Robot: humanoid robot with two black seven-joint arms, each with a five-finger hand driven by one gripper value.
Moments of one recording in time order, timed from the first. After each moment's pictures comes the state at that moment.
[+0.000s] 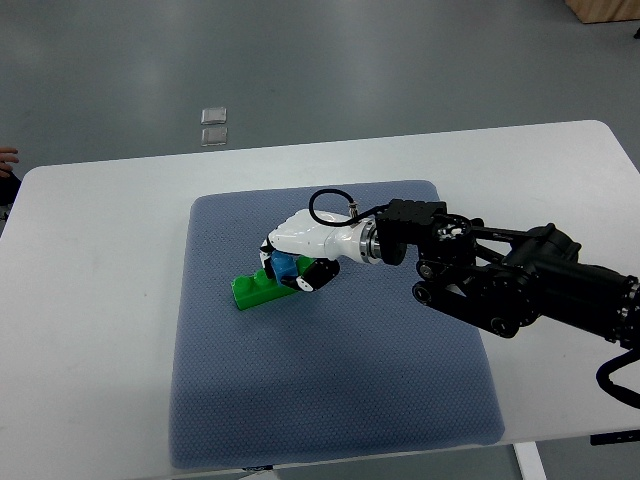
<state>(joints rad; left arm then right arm) -0.02 0.00 -0.10 -0.14 0.07 0.00 0.02 0.93 -0.10 0.30 0.97 -1.84 0.09 0.23</state>
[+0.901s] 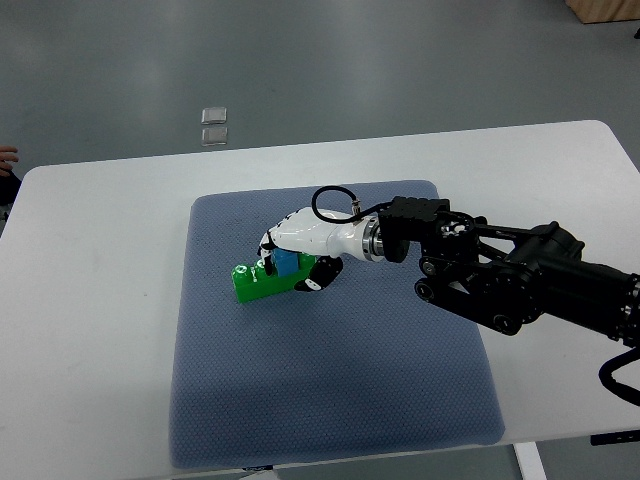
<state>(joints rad) -0.02 0.00 -0.10 -0.14 0.07 0.00 0.02 0.94 -0.11 0.30 0.98 -1.82 0.08 0.24</state>
